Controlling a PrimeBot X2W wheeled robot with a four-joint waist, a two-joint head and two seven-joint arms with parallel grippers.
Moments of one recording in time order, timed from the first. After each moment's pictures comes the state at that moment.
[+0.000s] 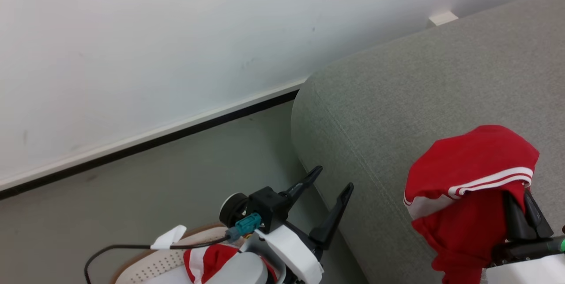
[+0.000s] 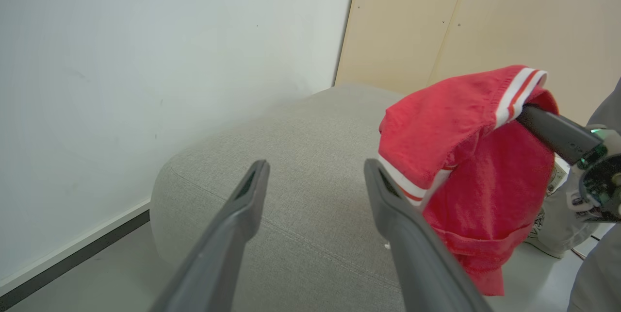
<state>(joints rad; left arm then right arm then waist) -0.48 0.07 -0.75 0.38 -0.44 -0.06 -0.26 -0.08 -0.19 0.03 0.07 0.32 0.13 -0.26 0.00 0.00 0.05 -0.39</state>
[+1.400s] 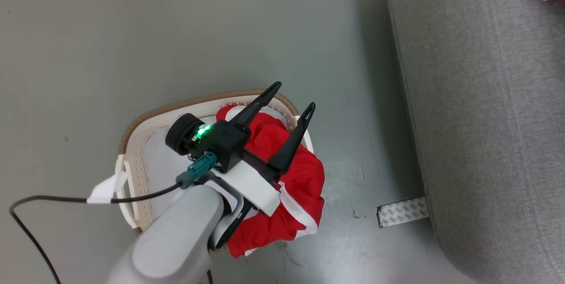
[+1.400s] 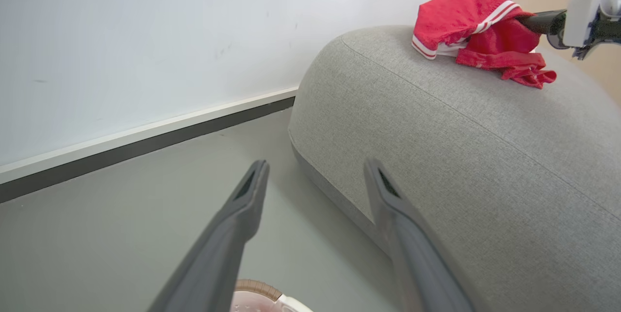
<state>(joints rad) -0.67 0.22 -0.68 0.27 -0.35 -0.05 -0.25 -1.08 -0.60 0.31 0.97 0.45 0.13 -0.06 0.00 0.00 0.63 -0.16</state>
